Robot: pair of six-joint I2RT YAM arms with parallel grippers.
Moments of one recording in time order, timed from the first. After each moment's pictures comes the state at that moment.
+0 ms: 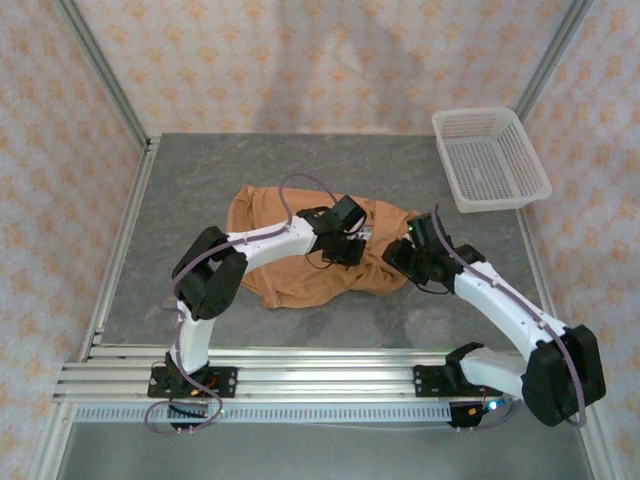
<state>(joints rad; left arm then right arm) -0.77 2.00 1.48 -0.59 0.18 -0.58 0.42 1.15 0.73 -0.57 -0.12 0.94</state>
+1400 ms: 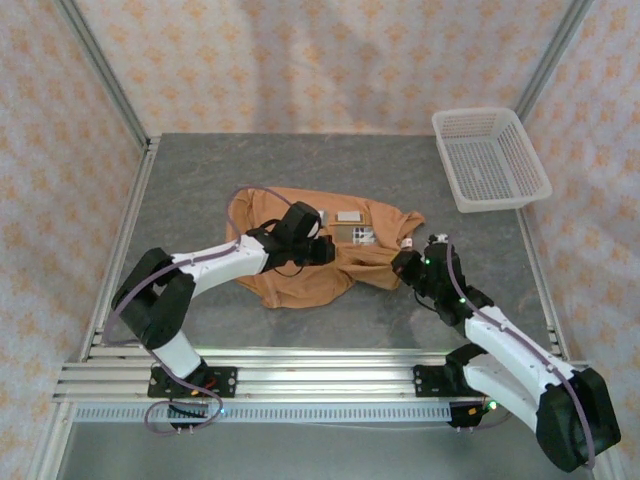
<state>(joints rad) -0.66 1.64 1.02 -0.22 0.24 -0.71 0.40 0.87 0.36 -0.12 -0.06 1.05</state>
